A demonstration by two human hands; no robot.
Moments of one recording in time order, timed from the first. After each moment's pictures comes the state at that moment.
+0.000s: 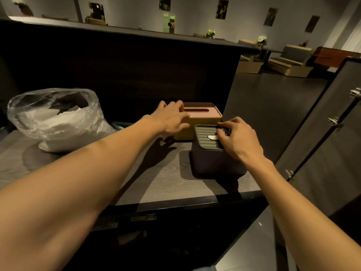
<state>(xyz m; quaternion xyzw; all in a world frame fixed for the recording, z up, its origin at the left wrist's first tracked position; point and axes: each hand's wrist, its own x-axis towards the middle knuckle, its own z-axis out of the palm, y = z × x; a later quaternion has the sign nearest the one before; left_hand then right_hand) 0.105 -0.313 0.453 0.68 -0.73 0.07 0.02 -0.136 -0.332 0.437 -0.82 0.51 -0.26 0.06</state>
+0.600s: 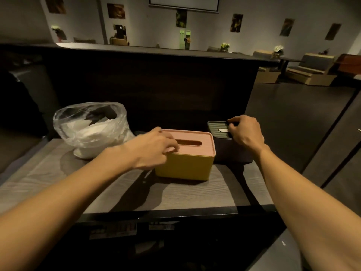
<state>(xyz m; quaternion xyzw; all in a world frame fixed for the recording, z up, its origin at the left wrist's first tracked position) 0.137 -0.174 0.473 0.69 -0.72 -0.01 0.00 -0.089 -0.399 0.437 -0.79 0.51 -0.31 0.11</state>
